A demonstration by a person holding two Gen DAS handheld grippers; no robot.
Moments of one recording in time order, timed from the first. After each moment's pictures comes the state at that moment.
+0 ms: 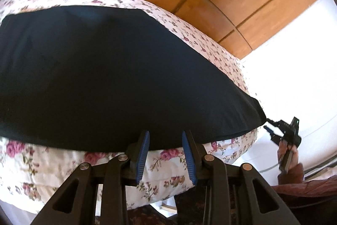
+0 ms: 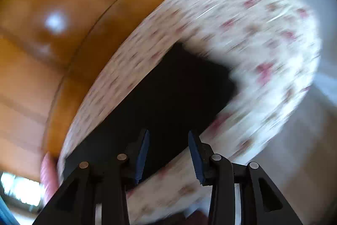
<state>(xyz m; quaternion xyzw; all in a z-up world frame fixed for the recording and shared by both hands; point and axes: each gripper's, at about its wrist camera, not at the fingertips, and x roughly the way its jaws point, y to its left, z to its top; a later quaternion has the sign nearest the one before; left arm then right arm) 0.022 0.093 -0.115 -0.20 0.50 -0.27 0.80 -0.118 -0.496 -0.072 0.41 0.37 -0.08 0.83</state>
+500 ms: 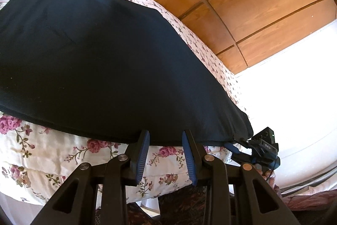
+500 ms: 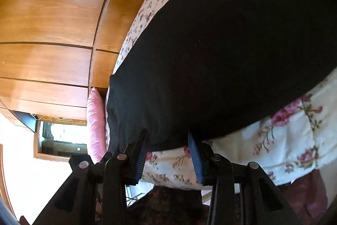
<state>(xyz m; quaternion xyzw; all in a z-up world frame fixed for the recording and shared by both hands) 0.012 0.114 -0.127 -0.27 0.50 -0.27 0.78 -0.053 -0.343 -0.139 0.47 0.46 0.16 0.74</state>
